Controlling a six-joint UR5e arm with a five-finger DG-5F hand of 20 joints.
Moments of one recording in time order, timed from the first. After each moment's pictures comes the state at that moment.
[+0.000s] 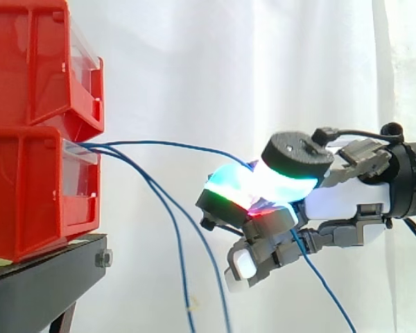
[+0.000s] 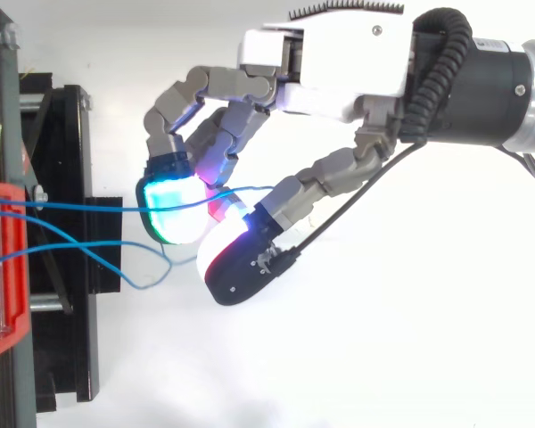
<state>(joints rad) 0.03 -2.29 -1.17 -2.87 -1.48 -0.16</state>
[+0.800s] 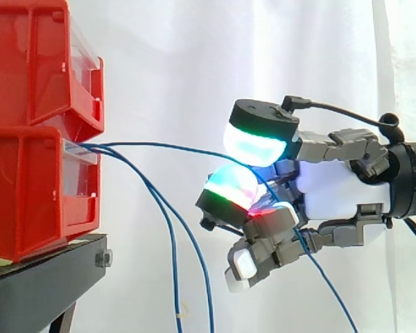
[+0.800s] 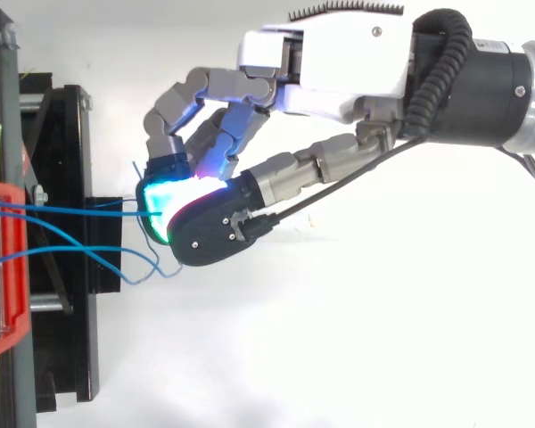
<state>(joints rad) 0.03 -2.29 -1.17 -2.87 -1.48 -0.16</state>
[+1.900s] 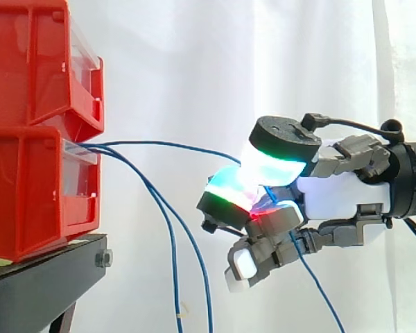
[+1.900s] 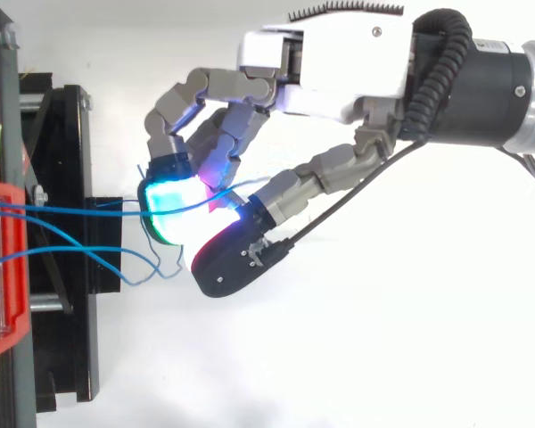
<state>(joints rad) 0.03 -2.29 -1.17 -2.87 -1.48 -0.16</state>
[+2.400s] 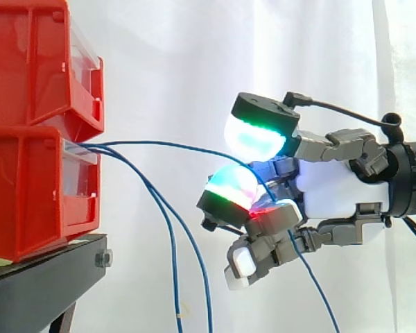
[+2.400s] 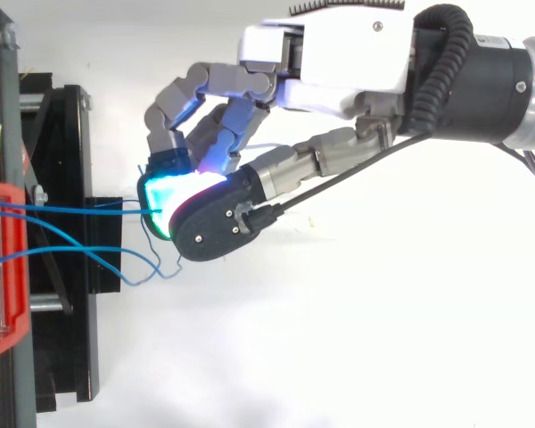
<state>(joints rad) 0.03 -2.29 -1.17 -2.87 -1.48 -0.16</state>
